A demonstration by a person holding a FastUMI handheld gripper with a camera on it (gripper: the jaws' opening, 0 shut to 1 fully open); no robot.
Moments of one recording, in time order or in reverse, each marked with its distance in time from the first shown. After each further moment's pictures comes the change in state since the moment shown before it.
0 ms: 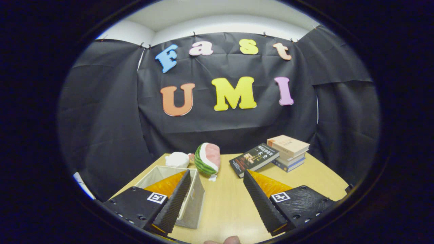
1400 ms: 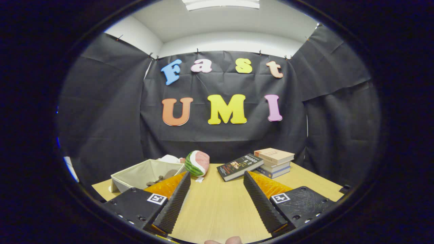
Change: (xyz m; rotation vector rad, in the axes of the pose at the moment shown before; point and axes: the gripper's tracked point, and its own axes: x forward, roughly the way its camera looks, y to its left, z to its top) arm -0.055 -0.041 -0.062 -0.092 -0.160 -0.030
